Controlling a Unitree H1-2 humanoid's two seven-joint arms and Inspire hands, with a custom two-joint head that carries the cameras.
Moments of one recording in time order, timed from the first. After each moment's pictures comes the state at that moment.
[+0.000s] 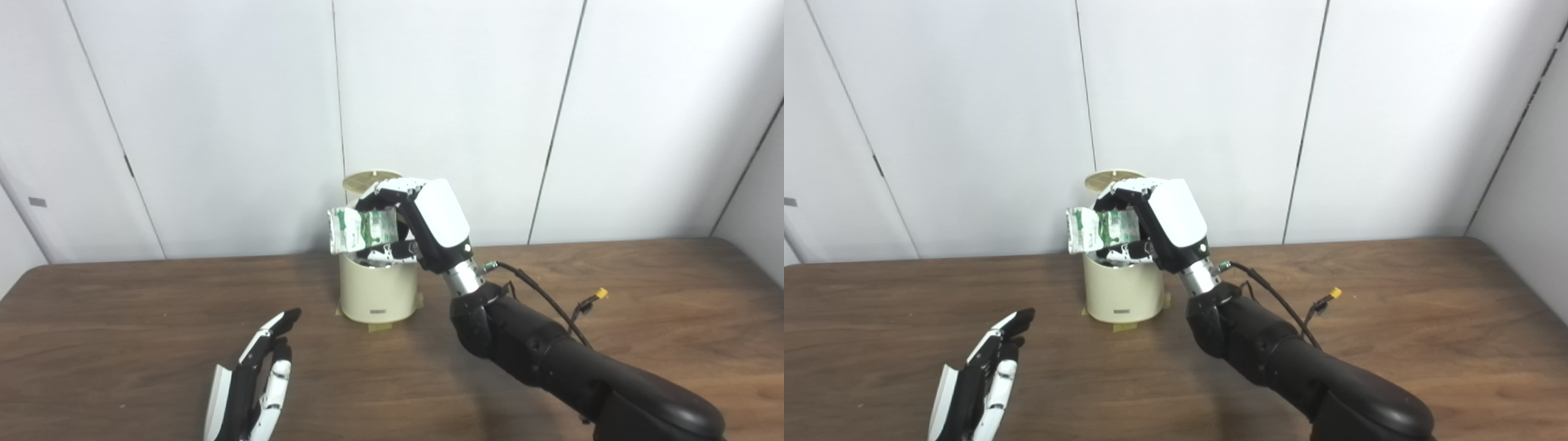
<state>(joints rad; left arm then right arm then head) 0.09 0.02 -0.07 -0.16 0.36 -0.25 0.12 -0.98 -0.17 0.95 0.97 -0.44 -0.45 -1.07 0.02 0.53</state>
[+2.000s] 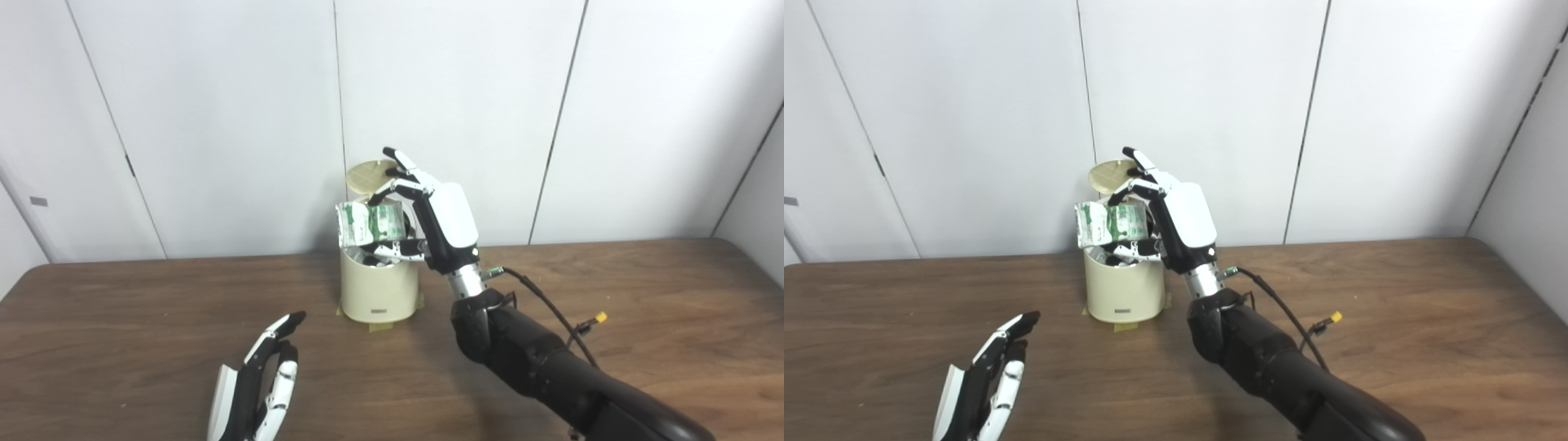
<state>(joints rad) 0.09 0.02 -0.08 -0.17 0.39 -0.21 0.12 -0.93 -0.12 0.78 0.99 -0.42 -0.45 -1.01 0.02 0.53</state>
